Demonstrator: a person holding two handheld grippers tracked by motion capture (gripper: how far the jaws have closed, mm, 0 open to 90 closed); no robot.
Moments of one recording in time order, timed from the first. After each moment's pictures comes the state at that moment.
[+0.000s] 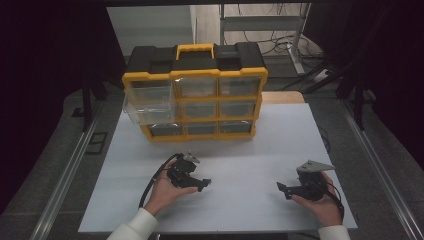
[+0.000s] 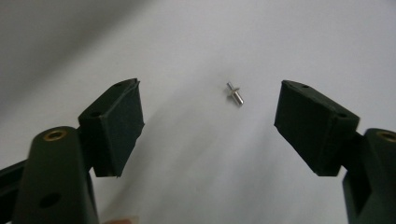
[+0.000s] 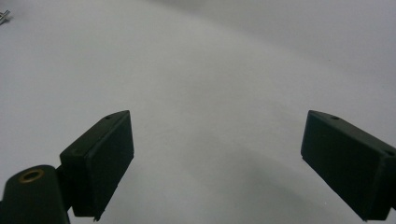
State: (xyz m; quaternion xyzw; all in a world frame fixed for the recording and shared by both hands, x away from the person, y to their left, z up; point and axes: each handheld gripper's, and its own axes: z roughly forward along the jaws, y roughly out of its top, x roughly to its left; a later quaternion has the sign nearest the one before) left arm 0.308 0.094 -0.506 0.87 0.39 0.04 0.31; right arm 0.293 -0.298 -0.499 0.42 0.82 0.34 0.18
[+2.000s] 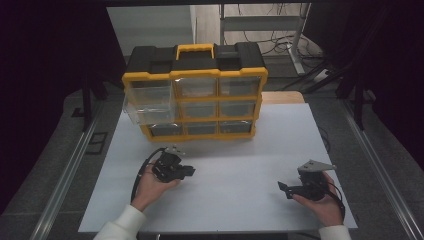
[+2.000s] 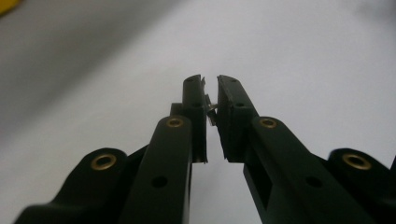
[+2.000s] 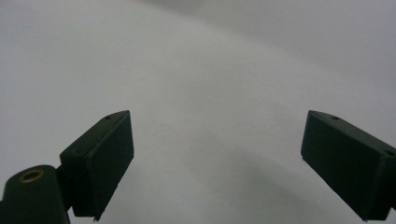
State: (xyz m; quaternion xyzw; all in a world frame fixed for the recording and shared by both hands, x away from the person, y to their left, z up) left arm 0.308 0.149 -0.481 0.85 0.40 0.02 0.34; right arm 0.293 -0.300 -0.497 0.42 0.82 0.34 0.18
